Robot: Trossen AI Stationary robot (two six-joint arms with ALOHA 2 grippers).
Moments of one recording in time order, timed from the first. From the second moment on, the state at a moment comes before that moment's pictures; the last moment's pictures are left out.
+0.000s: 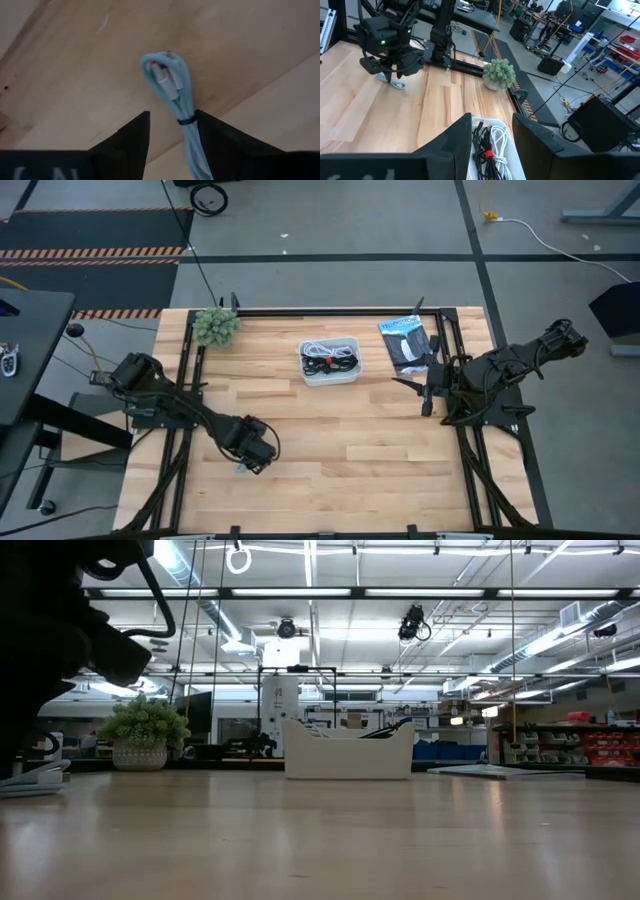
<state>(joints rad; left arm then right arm) -0.51 1.64 0.92 -0.83 0.04 -1.33 0.44 0.78 0.89 -0.42 0.68 -0.20</state>
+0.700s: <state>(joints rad) -0.51 1.70 0.92 -0.76 0.06 -1.31 0.44 0.79 0.89 -0.42 0.69 -0.21</state>
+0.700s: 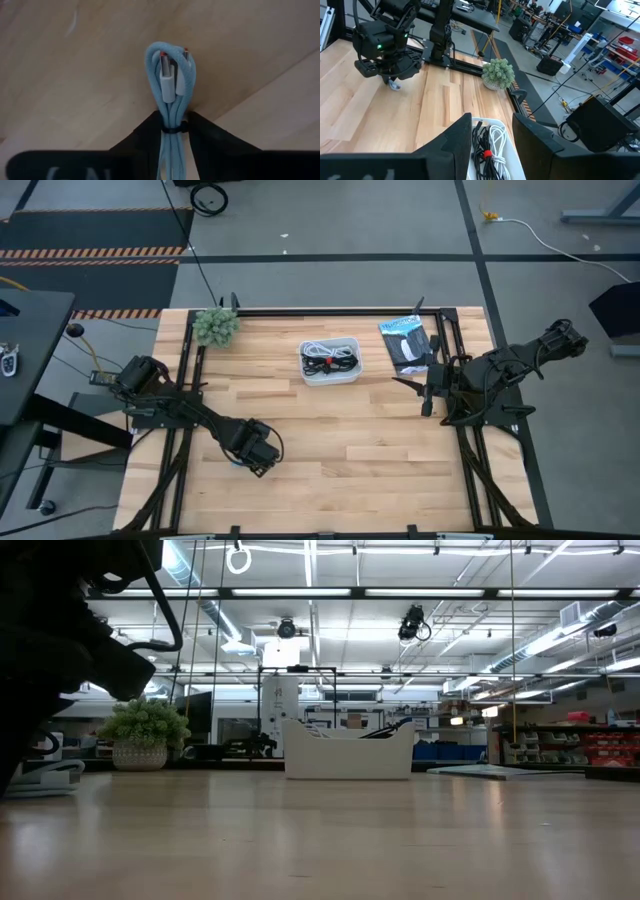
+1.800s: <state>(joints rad) -0.29 1.69 1.36 -1.17 0.09 -0.87 0.44 0.78 0.89 -0.42 0.69 -0.20</state>
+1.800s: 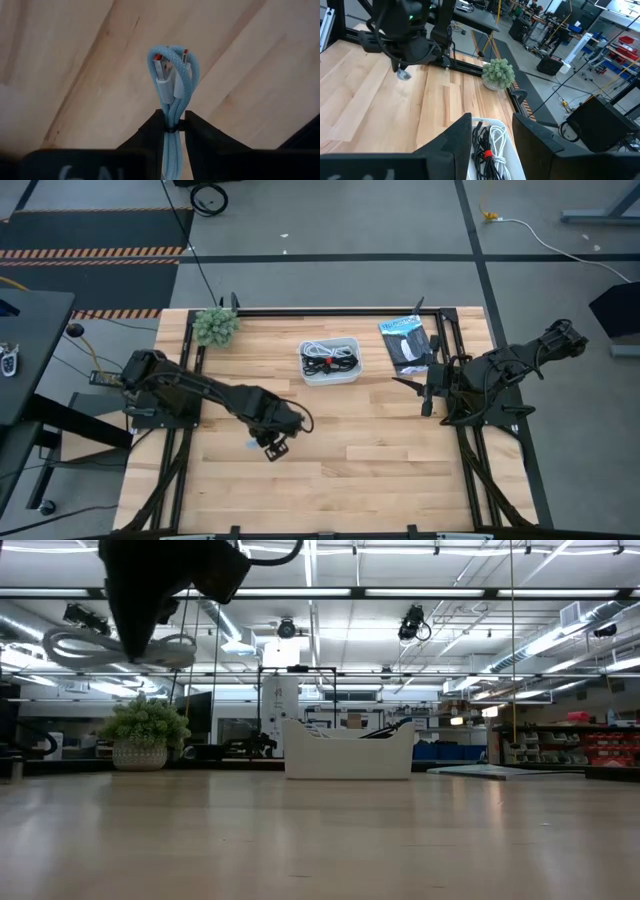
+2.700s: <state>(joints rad) -0.20 1.69 1.59 -1.23 -0.04 -0.36 0.44 0.79 0.89 -0.42 0.69 -0.20</state>
